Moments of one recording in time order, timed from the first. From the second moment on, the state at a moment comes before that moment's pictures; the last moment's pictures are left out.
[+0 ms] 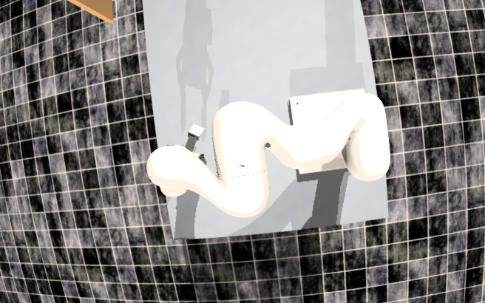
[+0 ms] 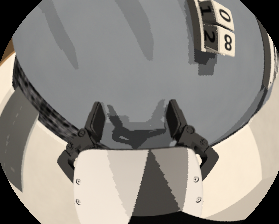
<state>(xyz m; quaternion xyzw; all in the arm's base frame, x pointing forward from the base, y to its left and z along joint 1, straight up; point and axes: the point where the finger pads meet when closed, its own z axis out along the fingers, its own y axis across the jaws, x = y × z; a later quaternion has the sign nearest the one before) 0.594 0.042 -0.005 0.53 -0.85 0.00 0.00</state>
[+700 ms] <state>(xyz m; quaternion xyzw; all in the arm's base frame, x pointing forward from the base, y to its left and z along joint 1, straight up) 0.594 0.042 0.029 0.53 -0.85 0.00 0.00</state>
